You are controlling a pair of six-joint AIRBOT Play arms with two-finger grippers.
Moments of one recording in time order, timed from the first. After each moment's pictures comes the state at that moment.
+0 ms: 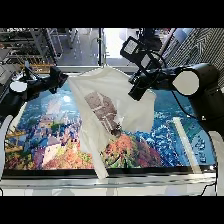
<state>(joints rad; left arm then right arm) 0.04 -1.58 1.59 0.53 -0.65 -1.64 0.43 -1.33 1.86 -1.53 1.16 0.89</state>
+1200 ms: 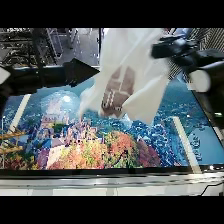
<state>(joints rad) -0.20 -1.28 1.69 0.39 -1.14 -1.23 0.26 -1.26 1.83 -1.88 0.68 1.80</state>
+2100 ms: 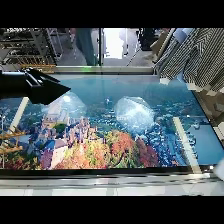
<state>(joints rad) -0.04 -1.08 1.69 0.76 -1.33 -1.07 -1.06 -1.14 2.13 -2.28 1.14 1.94</state>
